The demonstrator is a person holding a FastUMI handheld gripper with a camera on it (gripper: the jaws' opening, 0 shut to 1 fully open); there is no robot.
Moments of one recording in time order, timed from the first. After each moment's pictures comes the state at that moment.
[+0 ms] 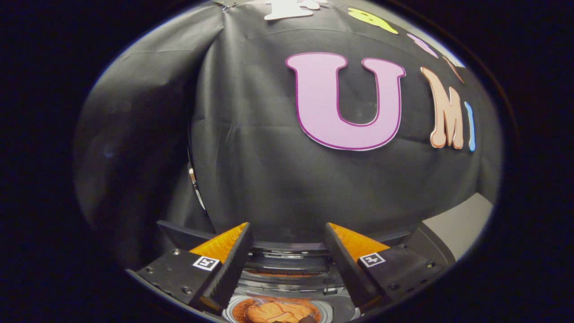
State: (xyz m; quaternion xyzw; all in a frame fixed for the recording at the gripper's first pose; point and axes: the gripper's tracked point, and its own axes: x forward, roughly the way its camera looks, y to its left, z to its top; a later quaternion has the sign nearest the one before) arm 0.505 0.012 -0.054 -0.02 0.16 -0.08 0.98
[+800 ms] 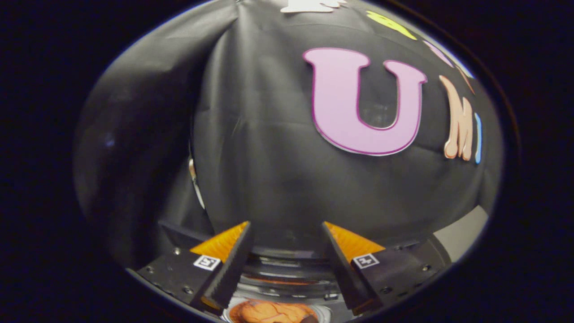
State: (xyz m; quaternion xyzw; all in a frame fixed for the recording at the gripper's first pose) arm 0.530 0.014 -0.056 -0.02 0.20 -0.07 0.98
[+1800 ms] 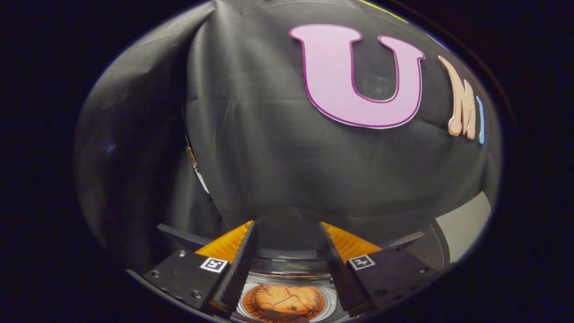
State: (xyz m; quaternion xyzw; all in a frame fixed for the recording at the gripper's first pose) arm 0.512 0.011 -0.063 0.00 0.28 -0.05 0.96
